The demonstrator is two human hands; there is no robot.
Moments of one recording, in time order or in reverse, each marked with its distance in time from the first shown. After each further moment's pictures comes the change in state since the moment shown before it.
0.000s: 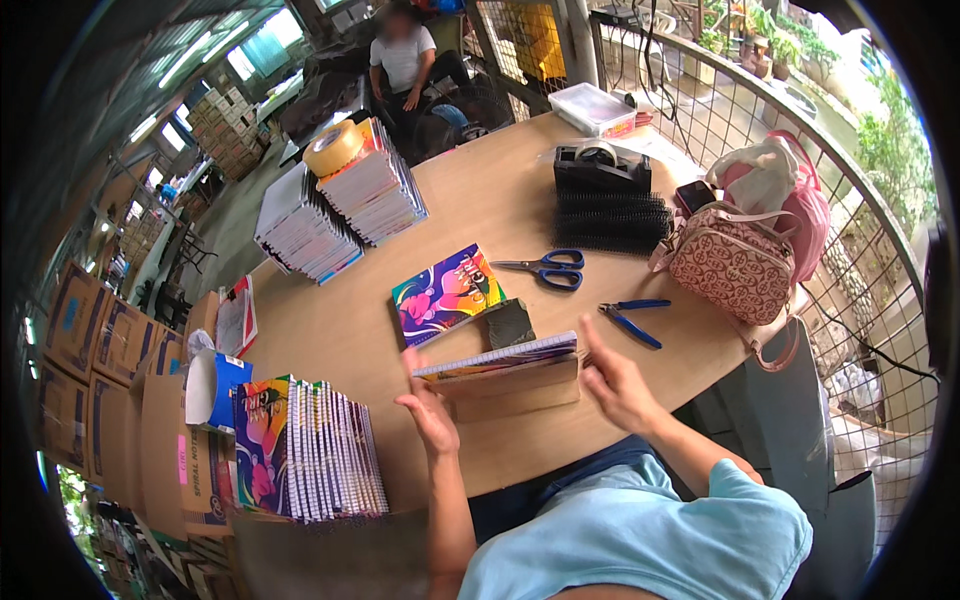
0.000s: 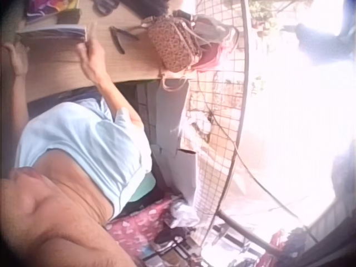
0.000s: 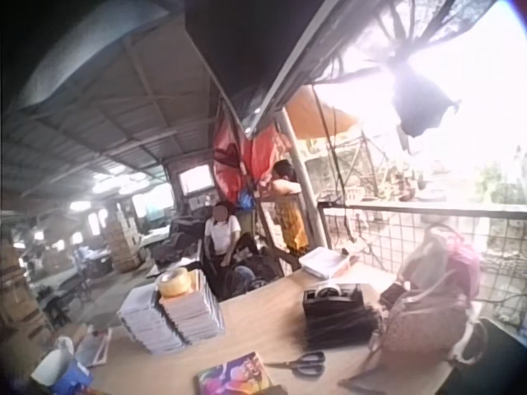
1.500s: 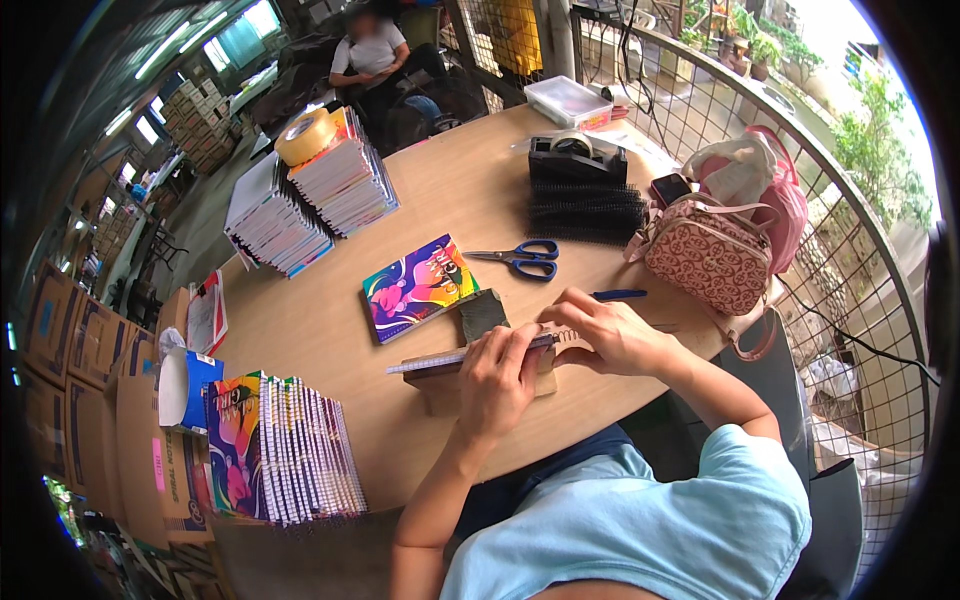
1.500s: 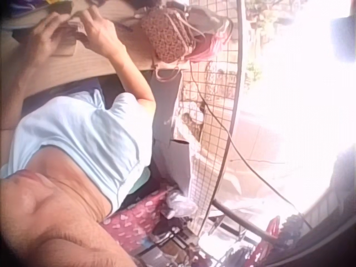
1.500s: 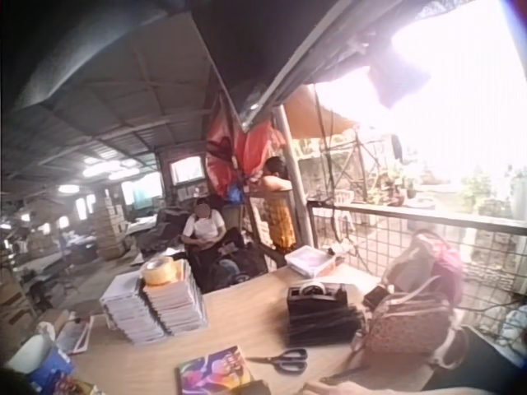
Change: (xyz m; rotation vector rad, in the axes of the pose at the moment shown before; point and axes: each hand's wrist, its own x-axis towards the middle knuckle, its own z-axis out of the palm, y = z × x) left_hand 0.002 0.086 0.122 0.736 -0.495 0.587; right_hand 0.056 -0.039 -0.048 -0.433 -0.269 -0.376
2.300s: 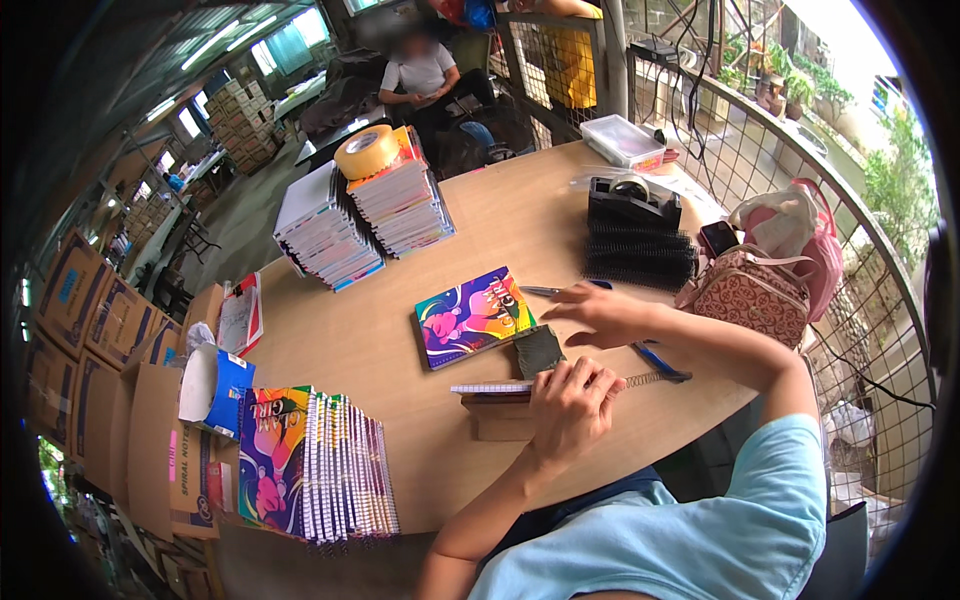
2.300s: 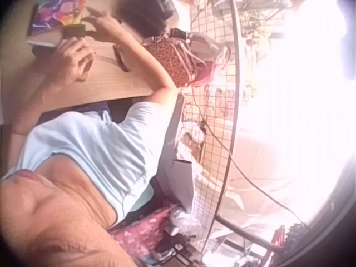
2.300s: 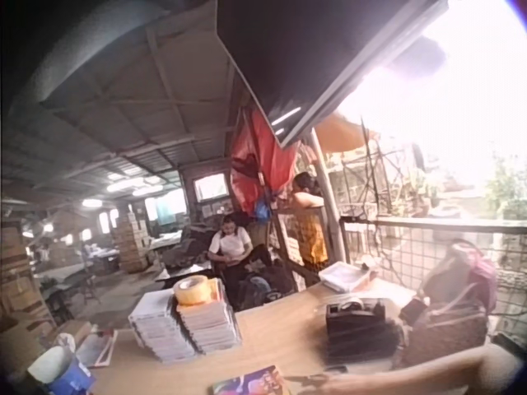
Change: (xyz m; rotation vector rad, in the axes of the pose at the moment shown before) left_hand 0.010 0.003 0.010 0.137 0.010 0.066; right_hand 0.099 0.089 0.040 -0.165 -0.390 -0.173
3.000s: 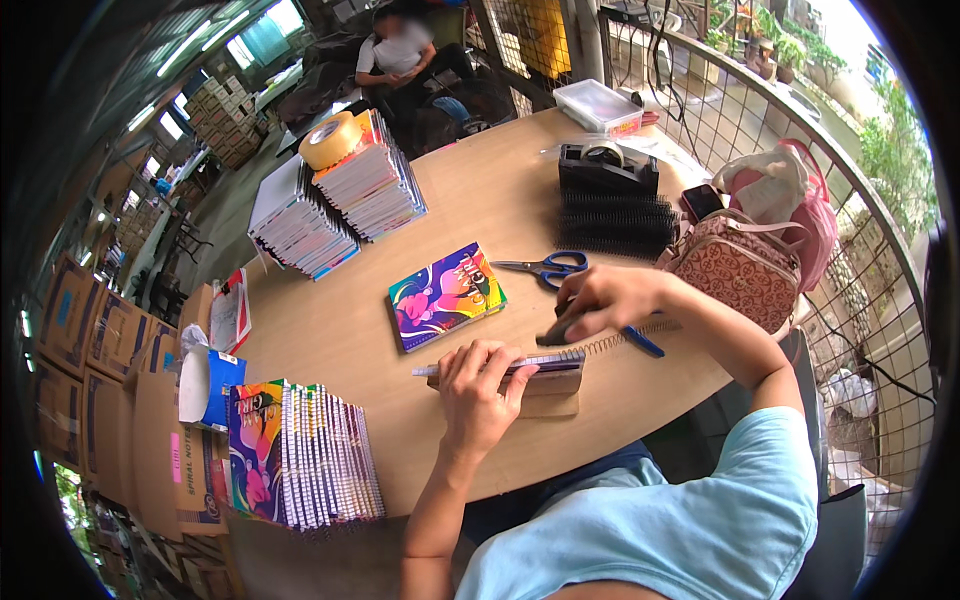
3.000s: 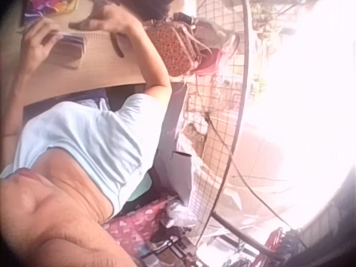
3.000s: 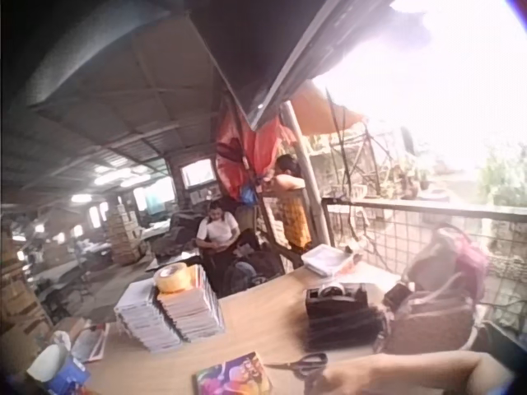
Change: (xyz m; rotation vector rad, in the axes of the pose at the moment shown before) left_hand -0.008 -0.031 -0.036 -0.008 -0.021 -0.125; right_hand -0.046 -0.020 -0.052 0.707 -0.241 -0.046
